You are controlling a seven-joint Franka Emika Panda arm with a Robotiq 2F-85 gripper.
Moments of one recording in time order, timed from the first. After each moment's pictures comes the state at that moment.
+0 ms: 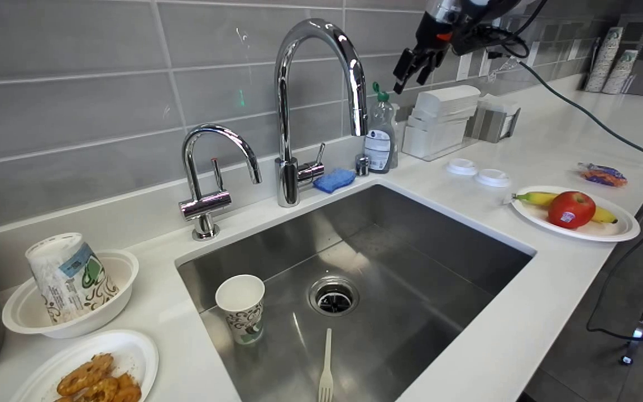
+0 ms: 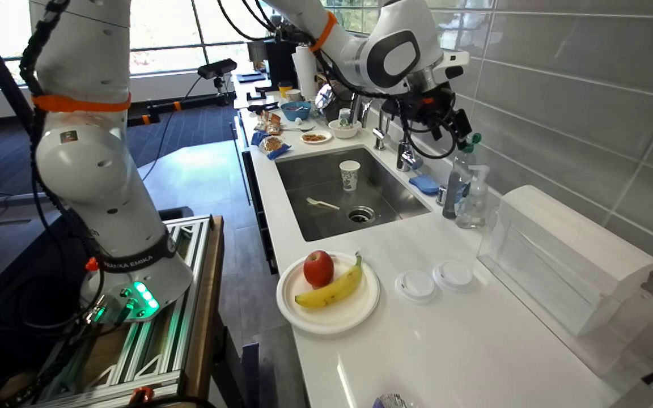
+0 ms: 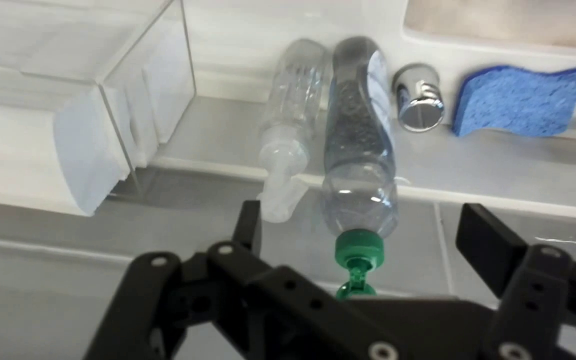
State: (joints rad) arm 0.36 0.34 -0.25 -1.93 -0.11 2.73 0.06
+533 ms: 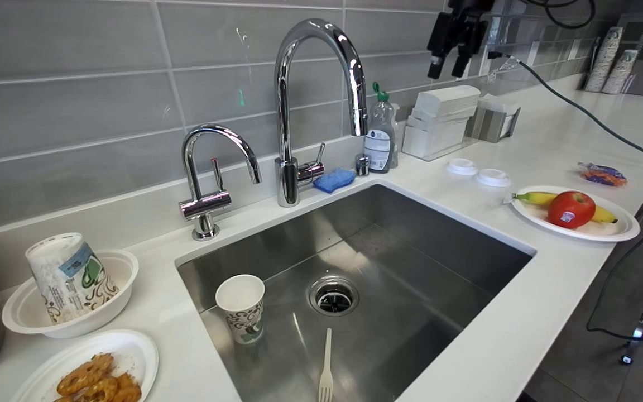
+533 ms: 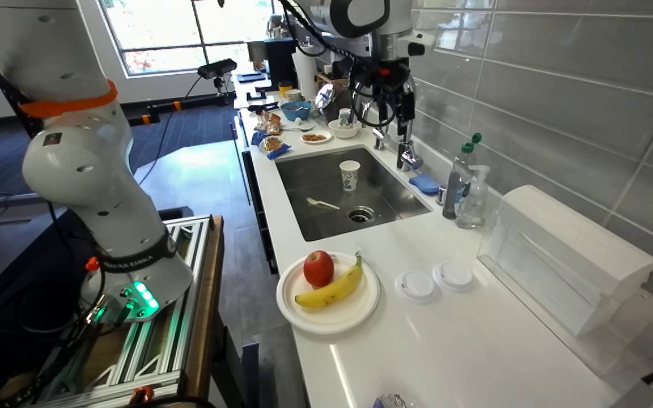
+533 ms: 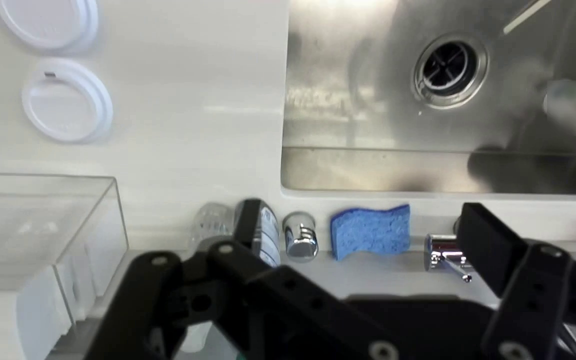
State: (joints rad) arm 0.18 0.05 0.02 -2.06 0.04 2.28 0.02
